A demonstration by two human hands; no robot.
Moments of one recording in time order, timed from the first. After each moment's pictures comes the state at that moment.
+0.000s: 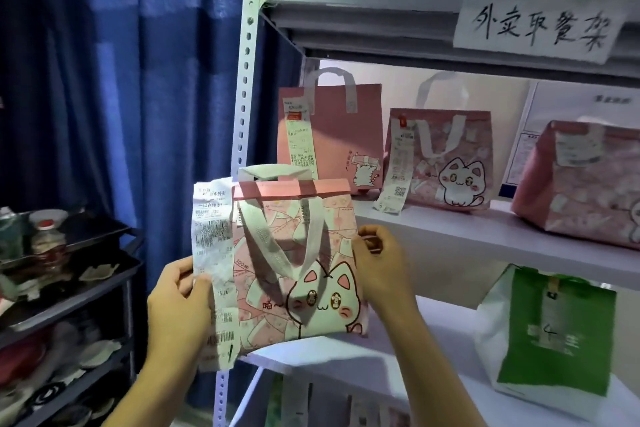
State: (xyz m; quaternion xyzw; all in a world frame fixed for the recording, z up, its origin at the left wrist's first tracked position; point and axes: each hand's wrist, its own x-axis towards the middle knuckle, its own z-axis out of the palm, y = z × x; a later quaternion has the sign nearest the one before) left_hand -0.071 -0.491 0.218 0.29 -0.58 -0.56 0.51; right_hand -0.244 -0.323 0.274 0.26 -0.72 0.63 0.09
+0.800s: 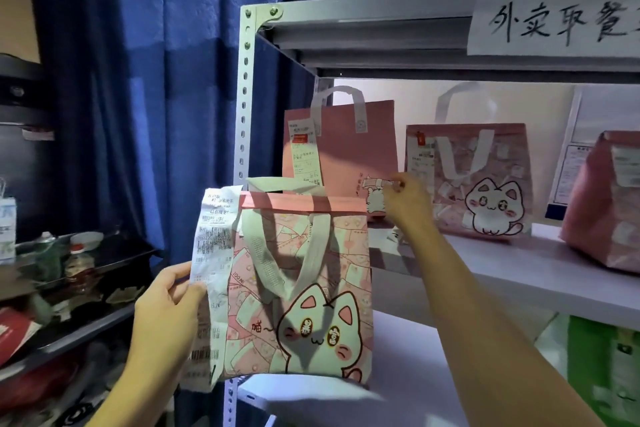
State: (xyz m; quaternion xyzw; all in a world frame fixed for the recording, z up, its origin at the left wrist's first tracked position) left_hand -0.098 -0.498 0.260 0.29 -0.60 -0.54 0.52; right_hand -0.402 -0.366 0.373 0.29 -0.77 0.54 0.18
